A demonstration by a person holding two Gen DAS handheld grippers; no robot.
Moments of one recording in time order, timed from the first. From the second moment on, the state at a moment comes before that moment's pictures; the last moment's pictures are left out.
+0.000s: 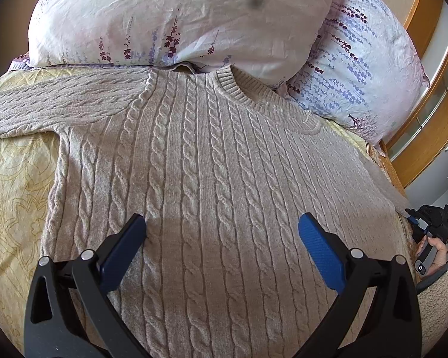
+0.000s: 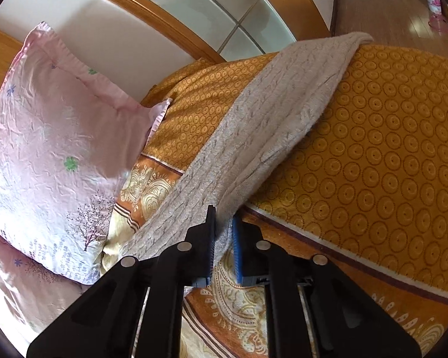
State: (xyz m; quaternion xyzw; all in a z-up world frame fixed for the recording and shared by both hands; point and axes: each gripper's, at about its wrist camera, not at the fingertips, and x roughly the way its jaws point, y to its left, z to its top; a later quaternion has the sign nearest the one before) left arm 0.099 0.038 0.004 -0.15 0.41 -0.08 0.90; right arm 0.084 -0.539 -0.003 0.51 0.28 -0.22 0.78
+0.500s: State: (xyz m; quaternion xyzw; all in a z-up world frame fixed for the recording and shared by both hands) left arm 0.100 0.035 0.002 -0.13 0.42 -0.07 0.90; right arm 0.121 -0.493 0.083 0.40 0.21 -0.07 0.89
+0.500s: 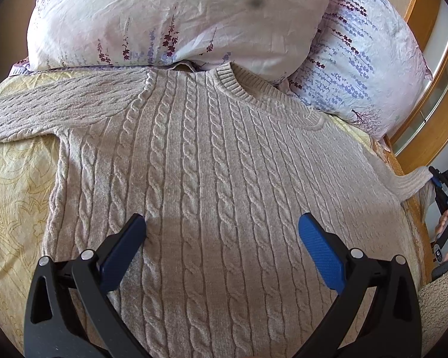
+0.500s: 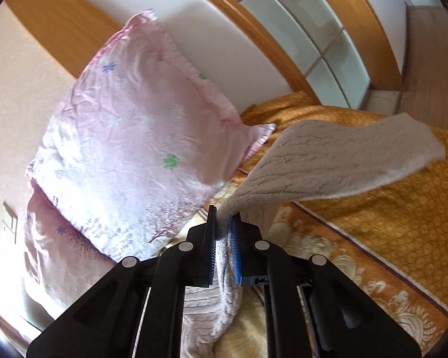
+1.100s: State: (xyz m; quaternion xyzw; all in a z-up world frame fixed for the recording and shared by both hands) left arm 0.099 0.038 0.004 -0.14 0.41 -0.07 0.90; right arm 0.186 -0.283 0.024 0.25 0.44 0.13 0.85
